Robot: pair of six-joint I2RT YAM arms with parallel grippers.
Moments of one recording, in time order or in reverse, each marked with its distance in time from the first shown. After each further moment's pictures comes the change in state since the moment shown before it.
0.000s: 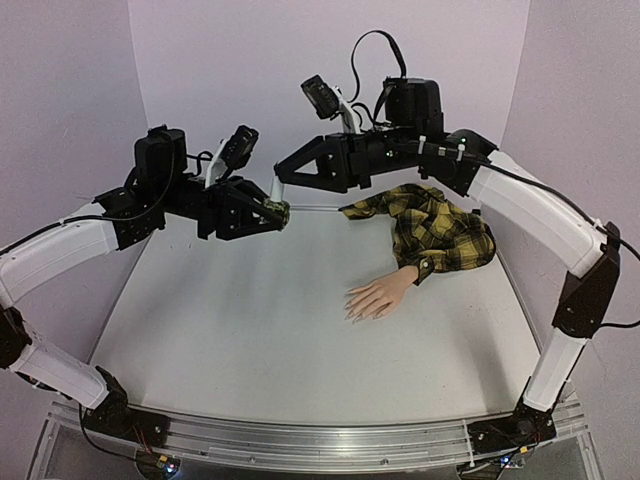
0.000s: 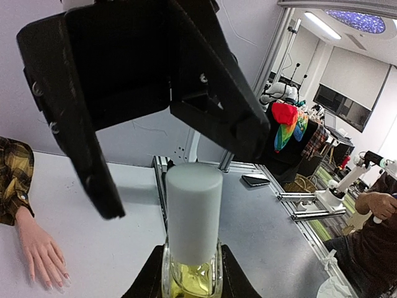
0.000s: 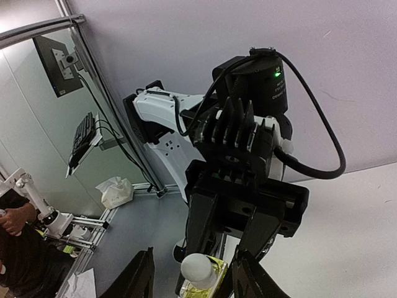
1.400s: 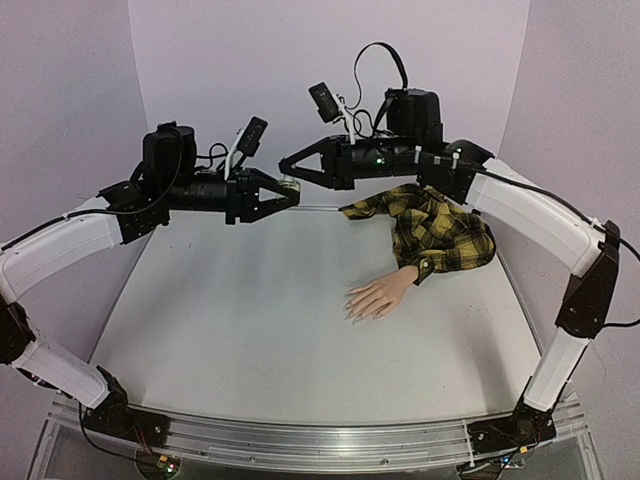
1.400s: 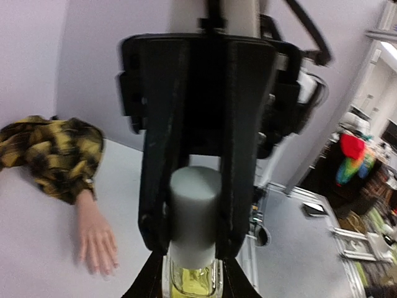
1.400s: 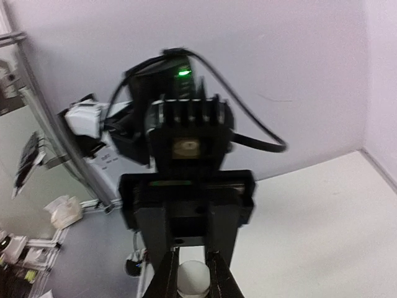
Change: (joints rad) left arm -0.007 0.035 0.057 -0.077 -0.398 -0.012; right arm -0.016 -0.018 -0.103 0.094 0.271 -0.017
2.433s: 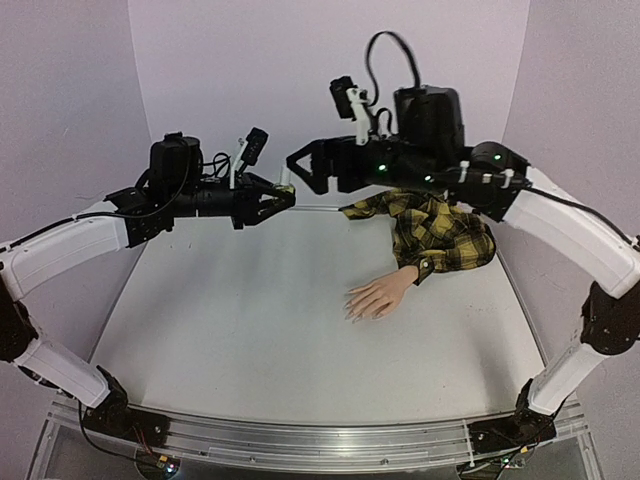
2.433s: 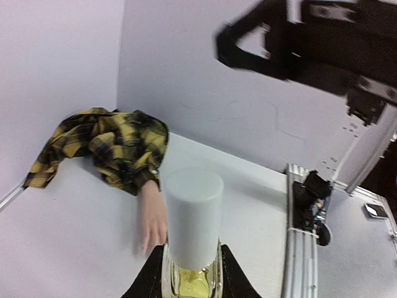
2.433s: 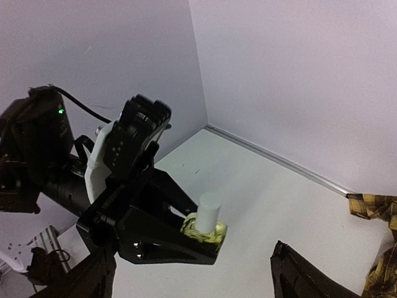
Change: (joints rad) left arm 0.022 0.021 -0.050 0.003 -0.197 0.150; right arm 0.183 -0.150 -0.046 -0.168 0.851 0.044
